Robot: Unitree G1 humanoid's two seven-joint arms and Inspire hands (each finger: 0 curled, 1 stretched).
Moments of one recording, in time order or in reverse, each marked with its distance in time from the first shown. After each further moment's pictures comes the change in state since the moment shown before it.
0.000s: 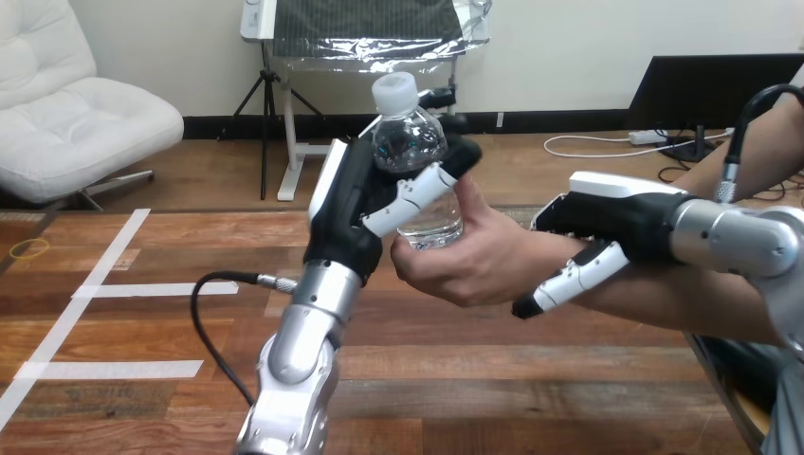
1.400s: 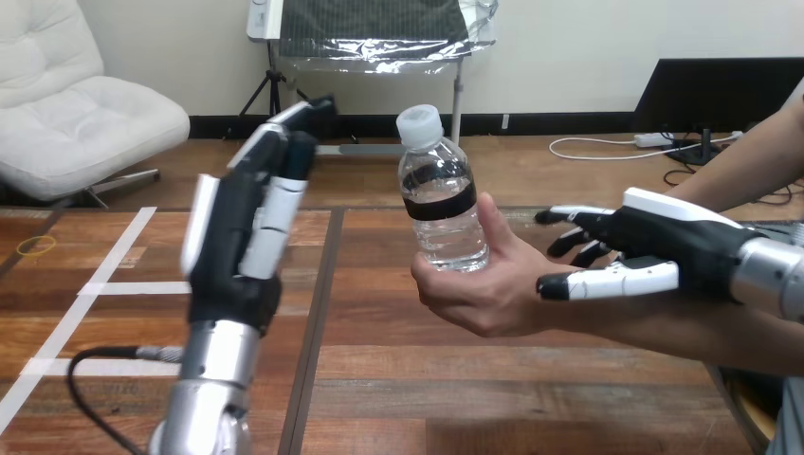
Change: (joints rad) left arm 0.394 0.074 0.044 -0.626 -0.095 0.194 0.011; right arm 0.267 -0.045 -0.213 -0.214 0.209 0.074 -0.040
